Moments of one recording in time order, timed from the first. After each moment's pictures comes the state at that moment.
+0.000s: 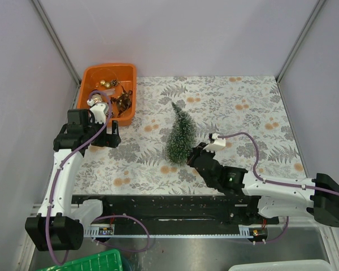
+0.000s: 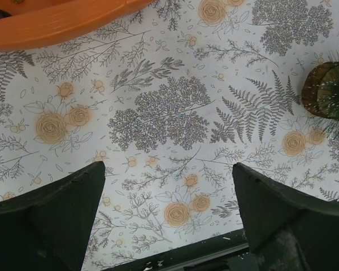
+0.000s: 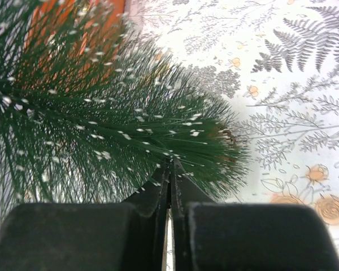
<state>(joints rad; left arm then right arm) 0.04 1.01 1.00 -0.82 0.28 0.11 1.18 1.10 0.62 0.08 0.82 0.94</state>
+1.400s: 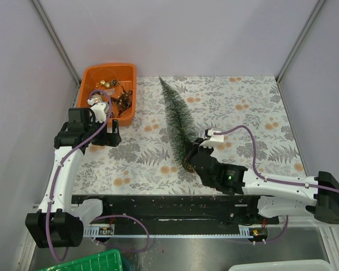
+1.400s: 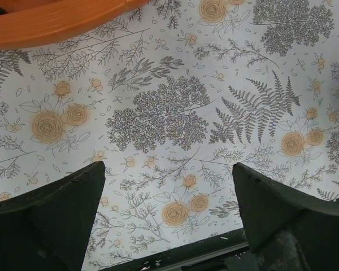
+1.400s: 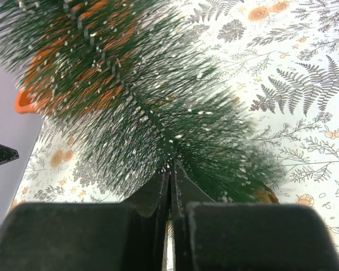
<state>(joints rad) 0.04 1.05 1.02 -0.82 0.28 0.10 1.24 1.11 0.75 0.01 0.96 0.80</state>
